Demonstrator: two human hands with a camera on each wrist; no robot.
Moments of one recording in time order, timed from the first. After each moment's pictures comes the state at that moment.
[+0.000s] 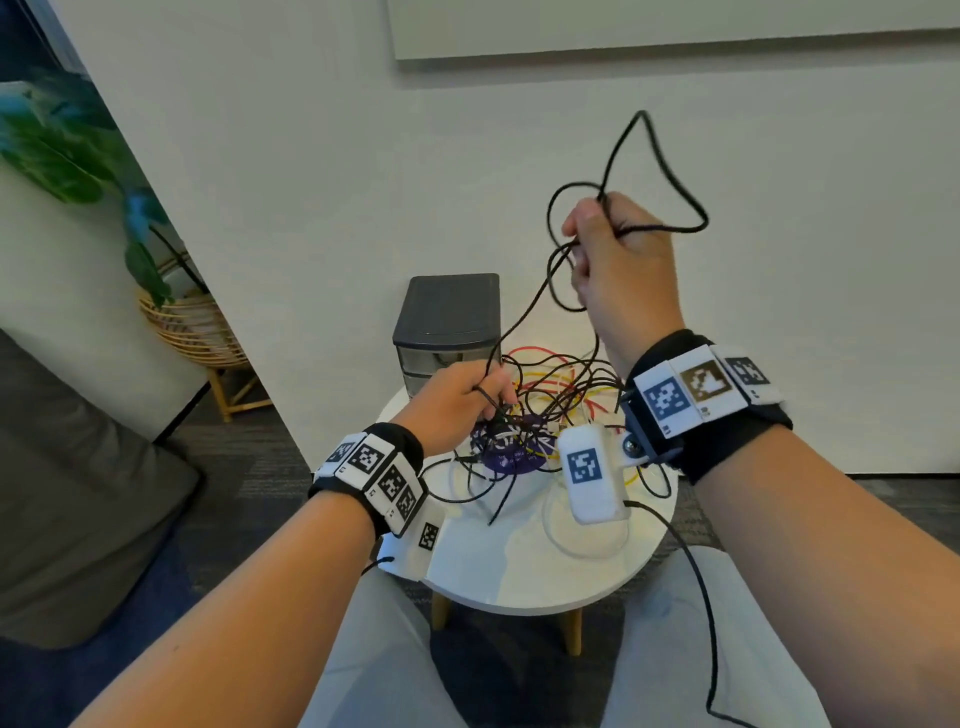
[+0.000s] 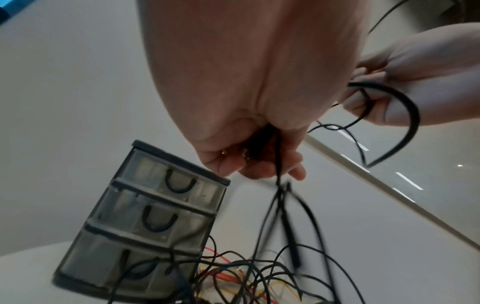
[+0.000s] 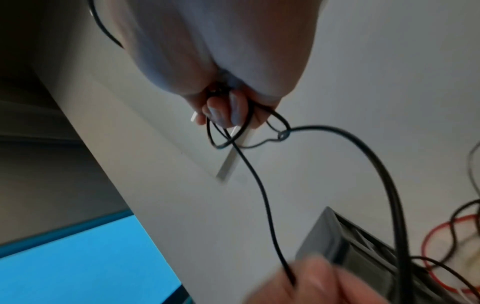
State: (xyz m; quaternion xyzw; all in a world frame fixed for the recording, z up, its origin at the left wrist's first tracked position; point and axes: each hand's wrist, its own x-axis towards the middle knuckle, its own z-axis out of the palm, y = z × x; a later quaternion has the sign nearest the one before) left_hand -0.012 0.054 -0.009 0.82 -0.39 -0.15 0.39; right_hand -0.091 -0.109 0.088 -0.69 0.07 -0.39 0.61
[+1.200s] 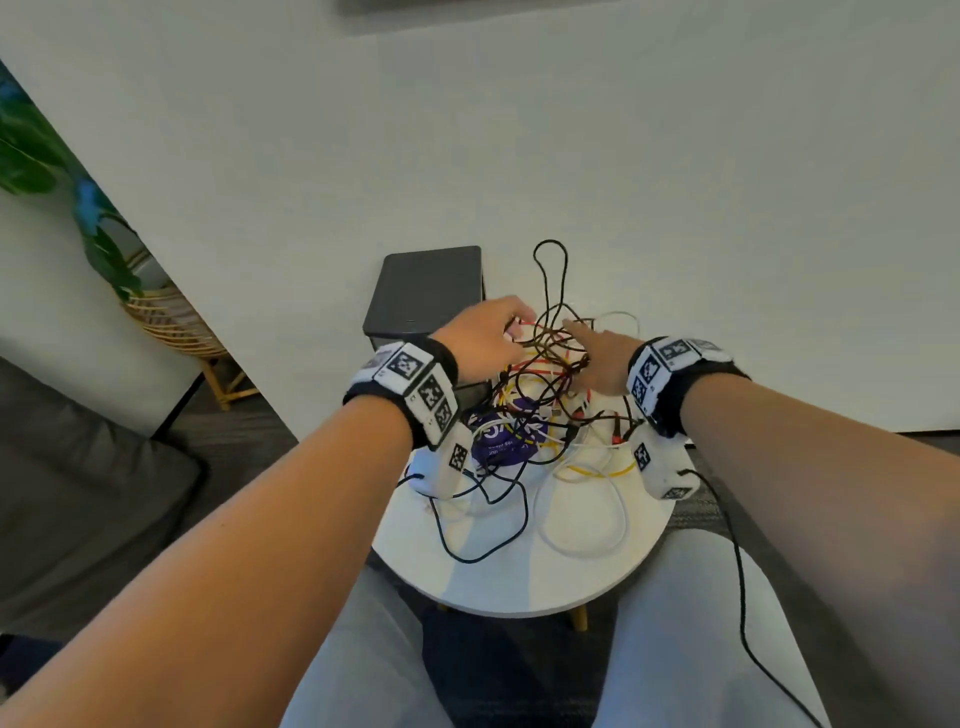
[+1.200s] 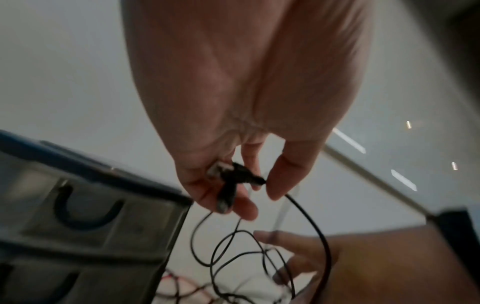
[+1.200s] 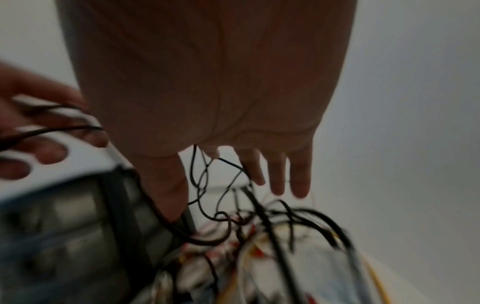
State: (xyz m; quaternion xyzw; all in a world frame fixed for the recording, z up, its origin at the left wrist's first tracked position) left_hand 0.029 -0.029 0.013 0.87 -0.38 -0.19 0.26; right_hand -0.044 -0.209 -0.042 -0.95 0.18 0.13 0.19
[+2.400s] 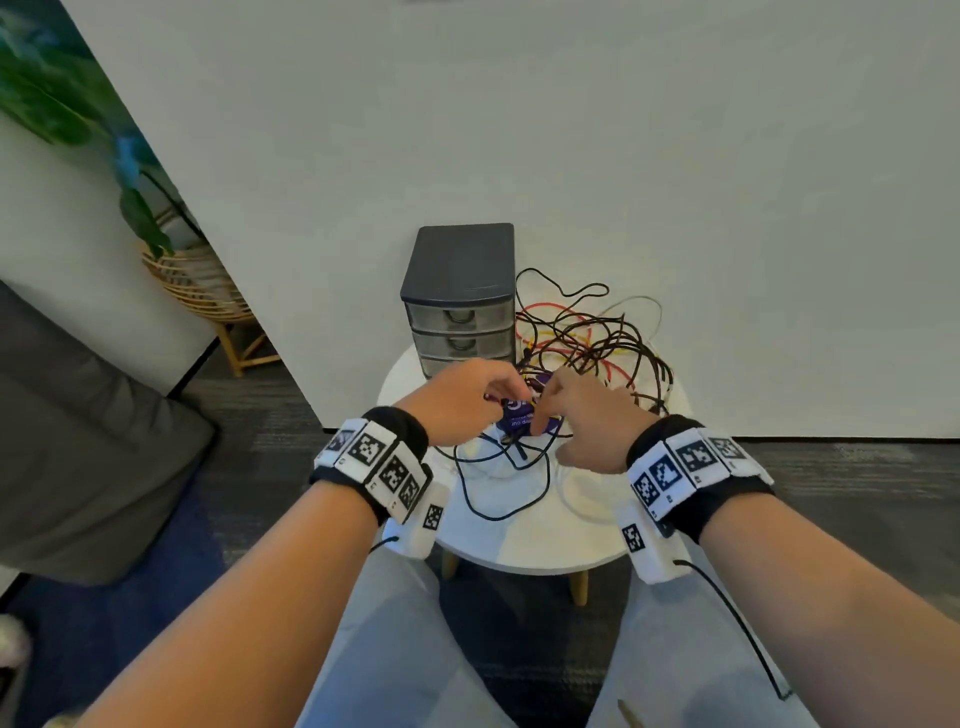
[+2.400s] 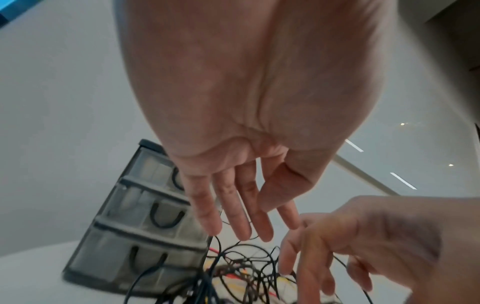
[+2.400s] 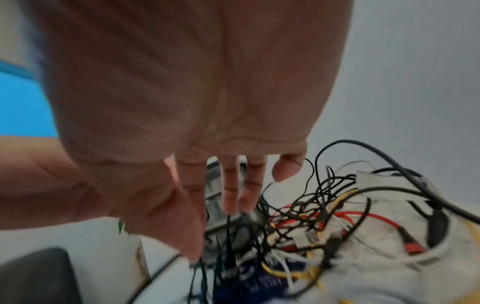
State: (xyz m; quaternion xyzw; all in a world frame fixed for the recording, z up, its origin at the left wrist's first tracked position) left_hand -0.014 0.067 -0.030 0.83 -0.42 -0.22 0.28; right_hand -0.117 -0.102 -0.040 -0.98 0.04 0.12 0.13
